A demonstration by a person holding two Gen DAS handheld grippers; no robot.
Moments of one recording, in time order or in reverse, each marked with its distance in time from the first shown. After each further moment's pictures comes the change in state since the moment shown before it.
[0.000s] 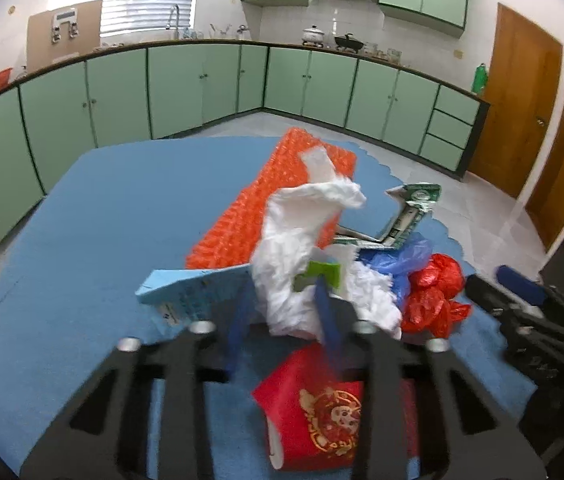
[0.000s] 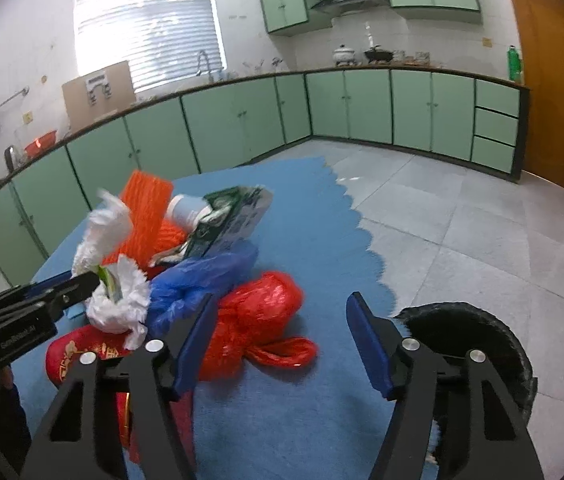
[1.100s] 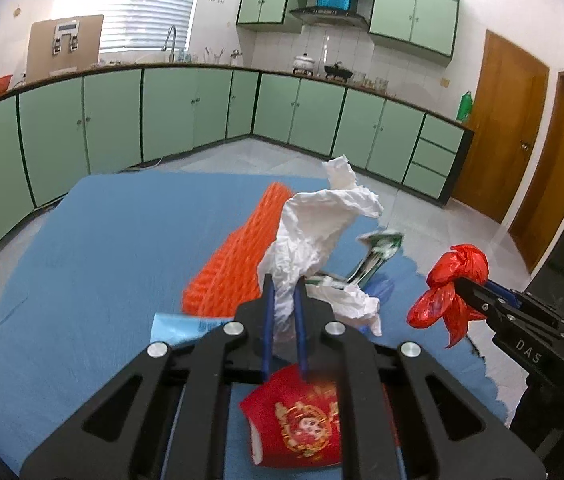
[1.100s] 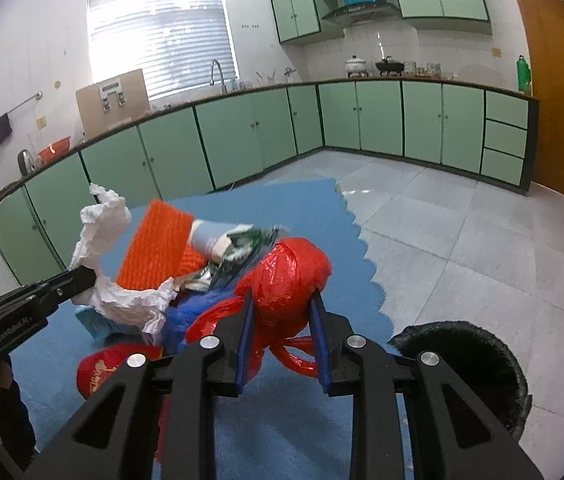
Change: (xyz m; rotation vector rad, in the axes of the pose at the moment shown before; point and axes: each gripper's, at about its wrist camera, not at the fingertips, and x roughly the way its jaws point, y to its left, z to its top) left arm -0.043 -0.002 0.020 -0.014 -0.113 -0.051; right arm -0.042 -0.008 0.032 -0.002 -0.066 0.042
